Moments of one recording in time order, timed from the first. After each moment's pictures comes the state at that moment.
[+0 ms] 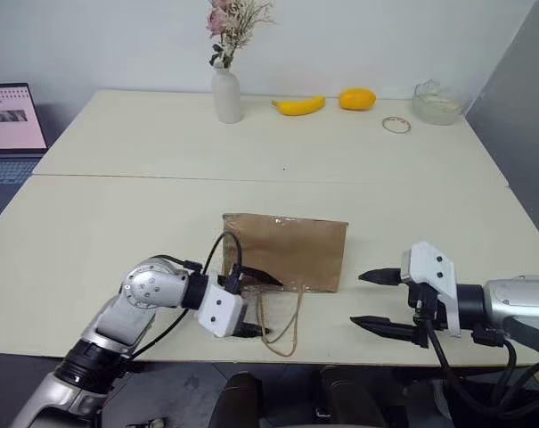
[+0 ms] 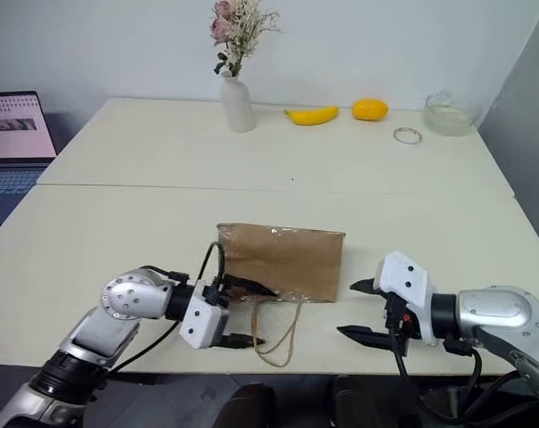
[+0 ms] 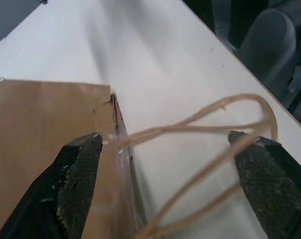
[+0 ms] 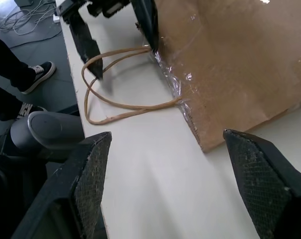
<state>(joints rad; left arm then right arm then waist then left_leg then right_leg) -0.28 0.71 -0.30 -0.08 -0.09 -0.45 -1.27 -0.05 -0.97 -0.13 -0.84 0.77 0.91 0.78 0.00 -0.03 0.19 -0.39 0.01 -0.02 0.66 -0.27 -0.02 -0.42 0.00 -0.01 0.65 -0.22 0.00</state>
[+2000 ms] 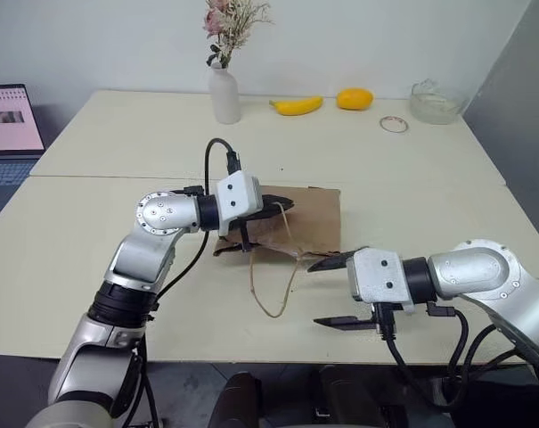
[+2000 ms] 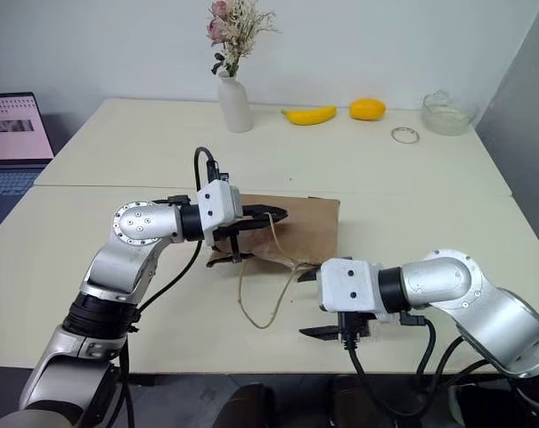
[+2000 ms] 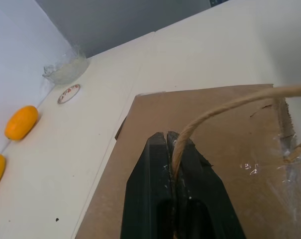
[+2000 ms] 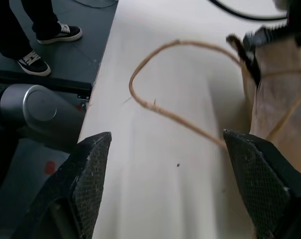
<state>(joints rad) -0.63 0.56 -0.17 0.01 -0.17 0.05 -1.04 -0.51 -0.87 0.34 -0.76 0.40 0.64 0.98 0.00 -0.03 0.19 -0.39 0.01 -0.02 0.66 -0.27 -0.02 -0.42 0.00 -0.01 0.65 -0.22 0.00</state>
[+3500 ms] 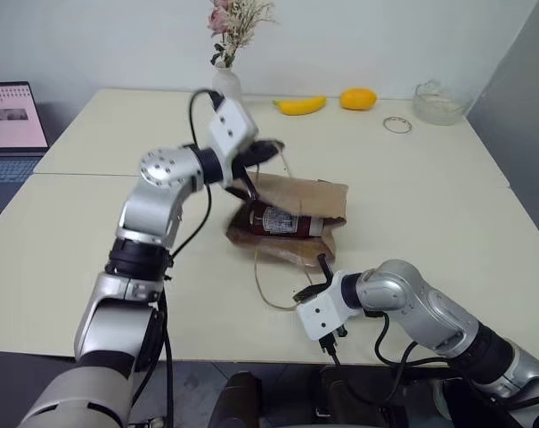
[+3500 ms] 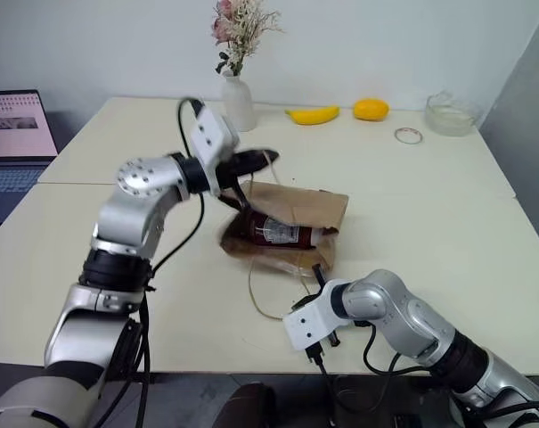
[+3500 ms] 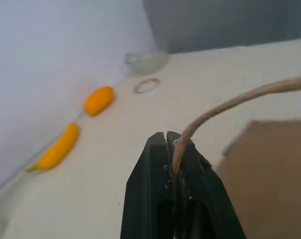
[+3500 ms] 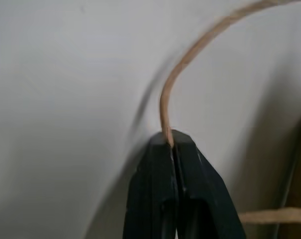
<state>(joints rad) -0.96 0.47 -0.06 0.28 -0.18 0.26 -0.83 -0.46 -0.65 0.69 -0.35 -0.49 0.08 1.00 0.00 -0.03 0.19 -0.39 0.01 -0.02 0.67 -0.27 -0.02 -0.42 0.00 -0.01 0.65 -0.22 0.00</state>
